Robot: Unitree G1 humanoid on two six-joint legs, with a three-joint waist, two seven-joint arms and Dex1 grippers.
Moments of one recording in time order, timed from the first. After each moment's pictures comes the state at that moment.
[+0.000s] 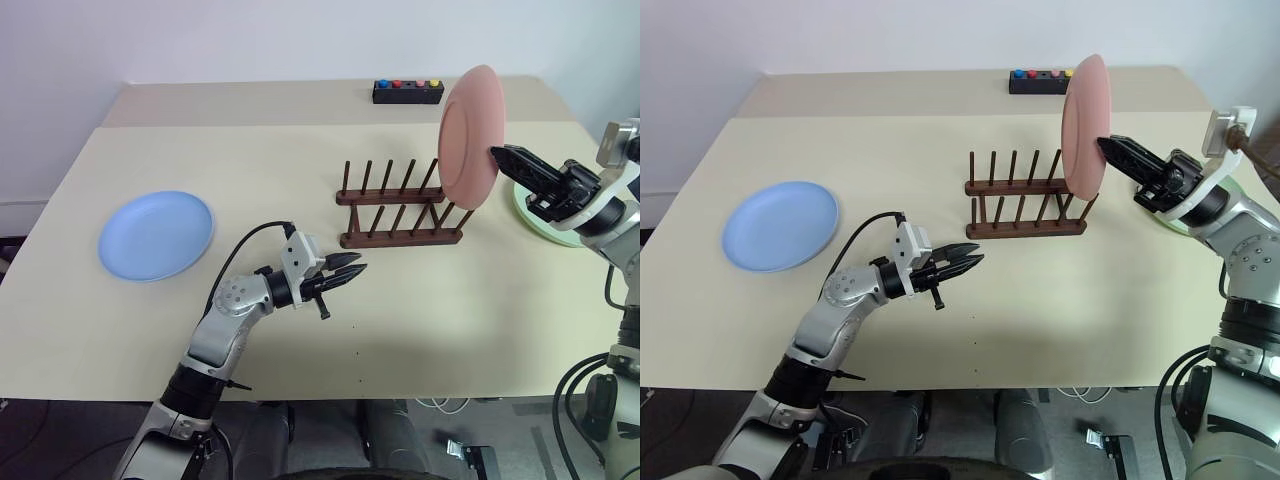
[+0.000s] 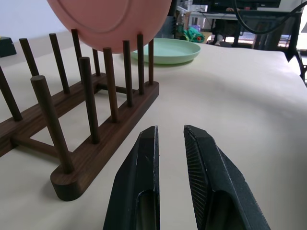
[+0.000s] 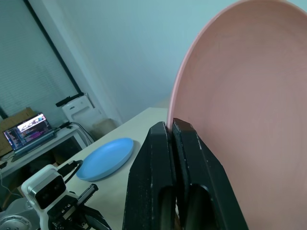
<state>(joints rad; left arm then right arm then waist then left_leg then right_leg) -0.32 0.24 -0.25 -0.06 -0.25 0.13 -0.82 -0.56 -0.75 -0.45 0.20 0.91 0.76 1.06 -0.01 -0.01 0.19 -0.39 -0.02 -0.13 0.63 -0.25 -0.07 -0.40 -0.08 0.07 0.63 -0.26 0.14</state>
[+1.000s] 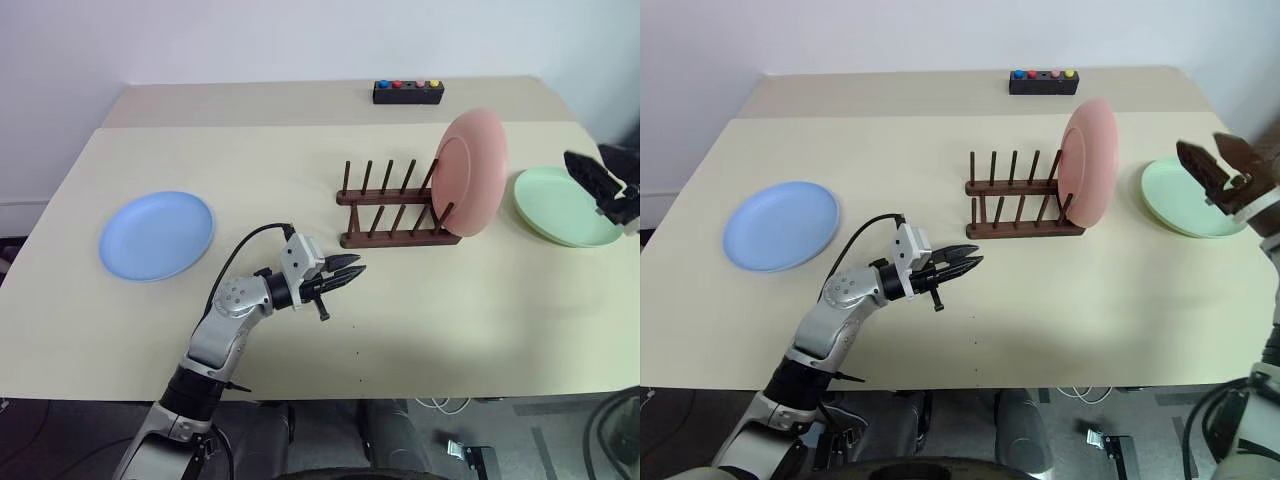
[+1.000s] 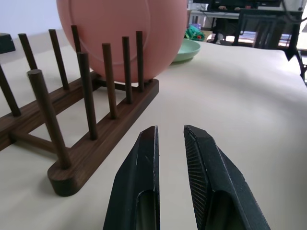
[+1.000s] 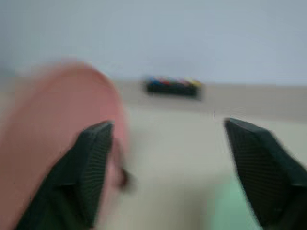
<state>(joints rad) -0.31 0.24 -0.25 -0.06 -0.25 0.13 -0.83 -0.36 -0.91 -0.48 0.37 0.43 0.28 0.75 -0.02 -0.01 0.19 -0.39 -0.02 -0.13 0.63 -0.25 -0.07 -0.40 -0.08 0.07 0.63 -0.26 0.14</state>
